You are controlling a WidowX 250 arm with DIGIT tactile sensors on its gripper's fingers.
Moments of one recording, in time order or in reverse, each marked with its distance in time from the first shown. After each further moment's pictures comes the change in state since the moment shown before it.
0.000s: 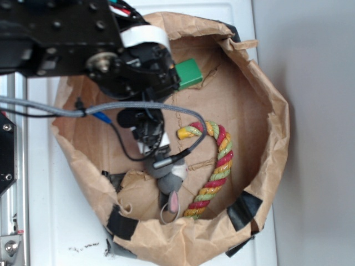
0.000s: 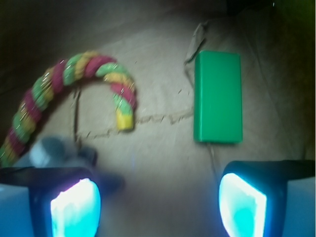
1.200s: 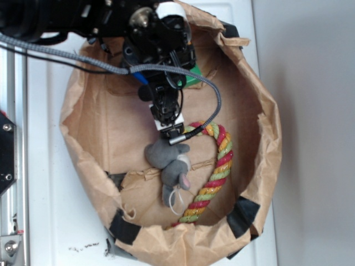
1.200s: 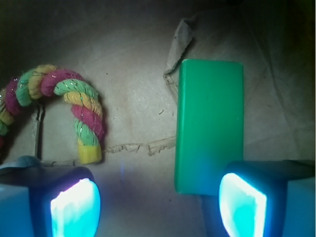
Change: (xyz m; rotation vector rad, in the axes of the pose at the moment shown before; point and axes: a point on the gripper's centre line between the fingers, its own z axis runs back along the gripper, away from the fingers) arm 0.016 0.021 -0.028 -0.082 0.052 -0.016
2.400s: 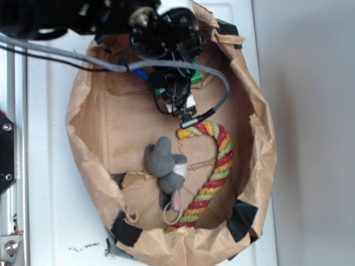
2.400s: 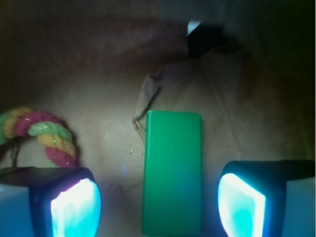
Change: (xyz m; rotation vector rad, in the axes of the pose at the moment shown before) arm 0.018 0.014 0.002 0.105 -0.106 0.017
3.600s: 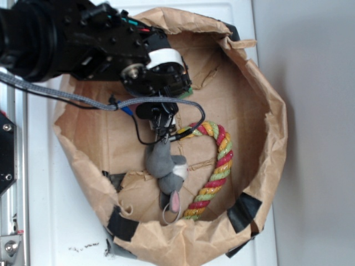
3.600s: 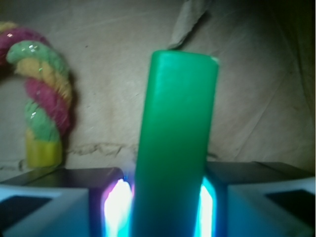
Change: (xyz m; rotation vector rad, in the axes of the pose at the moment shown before) arm -0.029 -0.020 -0.027 -0.008 0.020 -0.126
